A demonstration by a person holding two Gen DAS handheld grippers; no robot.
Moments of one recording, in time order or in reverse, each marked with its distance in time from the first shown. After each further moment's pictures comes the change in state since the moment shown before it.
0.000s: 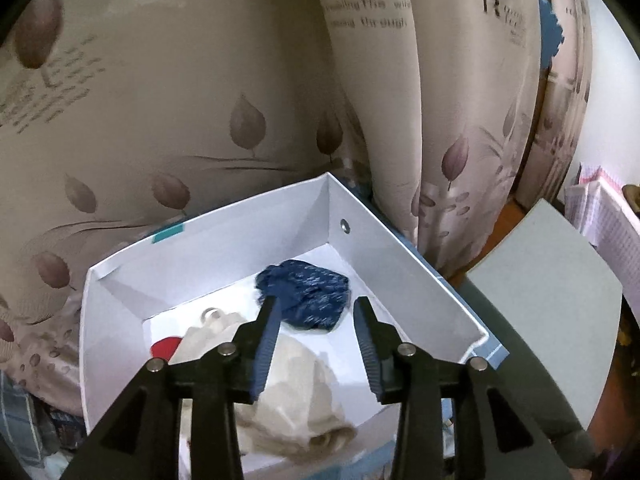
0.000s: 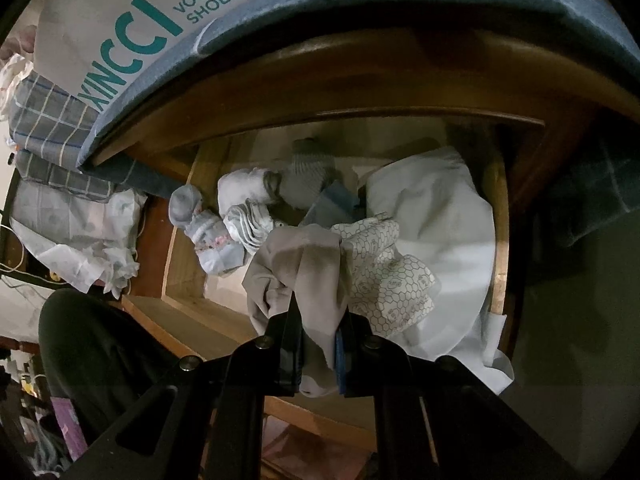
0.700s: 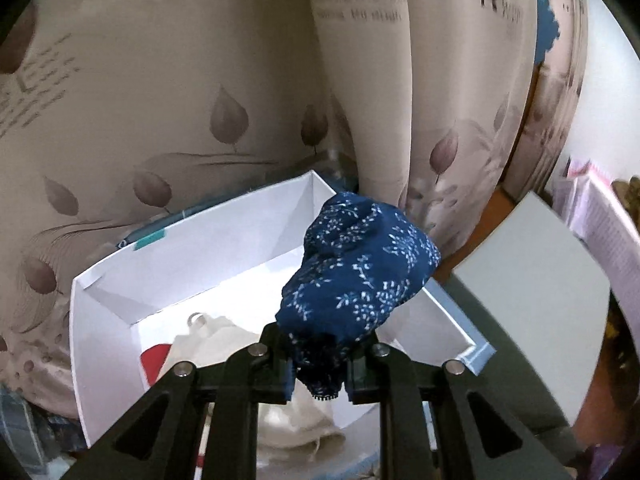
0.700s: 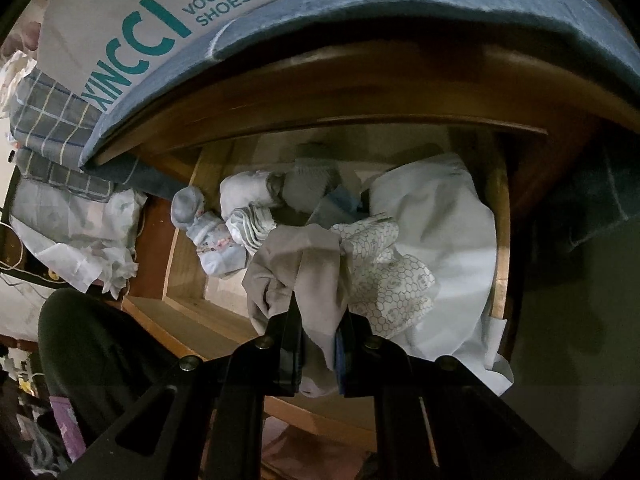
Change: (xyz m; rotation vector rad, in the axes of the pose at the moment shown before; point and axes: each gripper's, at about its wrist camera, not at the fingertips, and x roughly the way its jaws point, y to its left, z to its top) left arm 0.024 -0.009 0.022 0.028 0.094 -0.051; right arm 0.001 0.004 0.001 -0.003 -0.008 -0.004
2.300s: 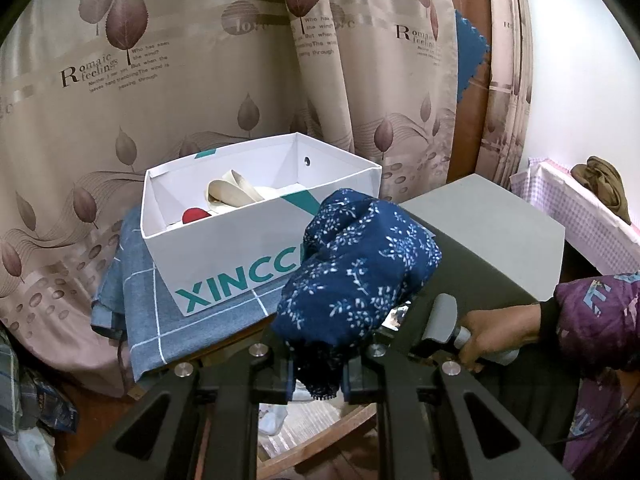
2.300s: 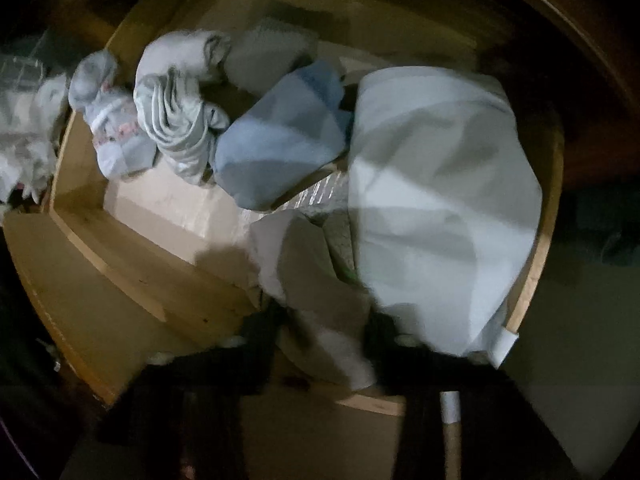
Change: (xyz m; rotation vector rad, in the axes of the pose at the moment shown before) left arm -0.150 -0.010 -0.233 0.021 -0.226 -0.053; right arm 0.095 0.014 -0.006 -0.210 0.366 -0.294
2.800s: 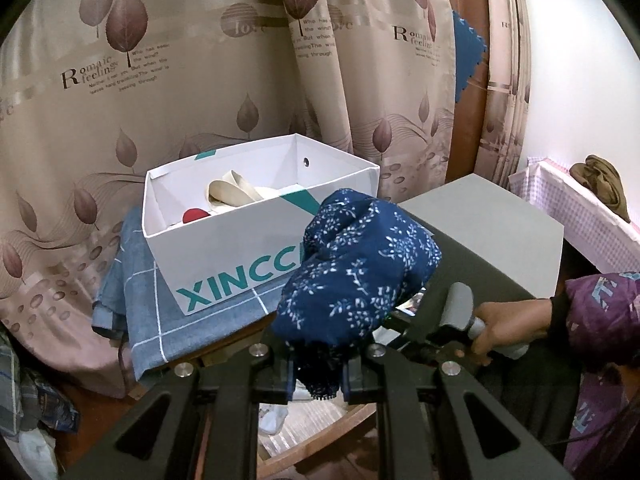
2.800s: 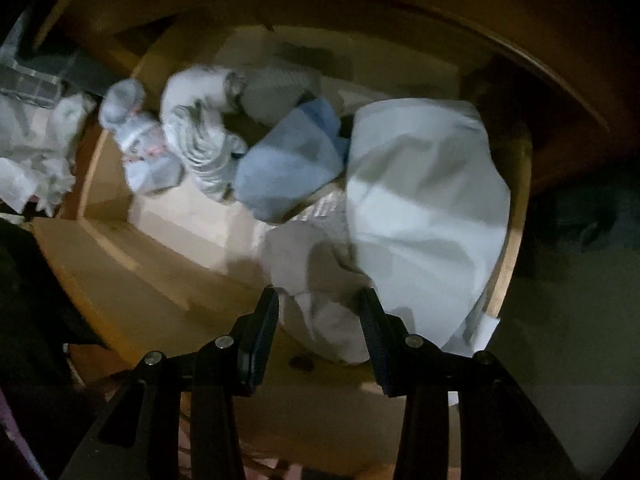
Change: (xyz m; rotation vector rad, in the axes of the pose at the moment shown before) left arm -0.002 0.001 -0.003 0.007 -0.005 0.000; right arm -0.028 -0.012 -0.013 0.035 -0.088 0.002
